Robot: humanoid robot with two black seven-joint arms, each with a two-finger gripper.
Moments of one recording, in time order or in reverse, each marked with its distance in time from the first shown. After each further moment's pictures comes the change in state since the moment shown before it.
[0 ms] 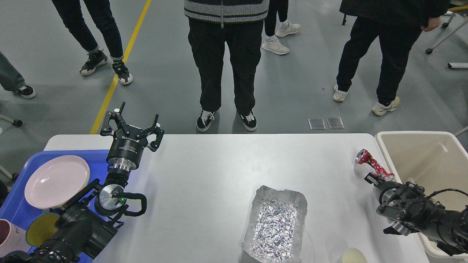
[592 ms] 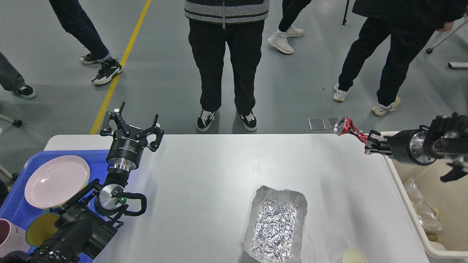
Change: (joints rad) left arm 0.000 0.000 -0.001 0.000 0.000 0.000 0.000; right arm 0.885 -0.427 -0.322 0.868 -0.080 0.418 -0.002
